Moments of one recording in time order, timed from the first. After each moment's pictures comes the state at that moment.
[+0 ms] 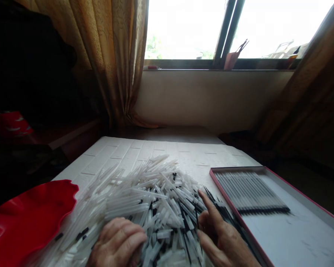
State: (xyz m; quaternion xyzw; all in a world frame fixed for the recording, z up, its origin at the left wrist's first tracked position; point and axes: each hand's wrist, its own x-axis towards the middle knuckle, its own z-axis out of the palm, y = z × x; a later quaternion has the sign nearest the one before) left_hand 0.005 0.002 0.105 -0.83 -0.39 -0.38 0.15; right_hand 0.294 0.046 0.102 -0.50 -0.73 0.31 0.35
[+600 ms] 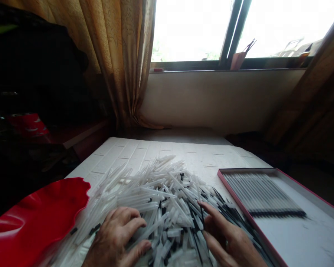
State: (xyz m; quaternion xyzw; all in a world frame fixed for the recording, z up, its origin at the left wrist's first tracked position) left_hand -0.023 0.004 0.110 -0.83 -0.47 -0.28 0.07; right_hand 0.294 0.048 0.096 -0.44 -0.79 0.27 0.33
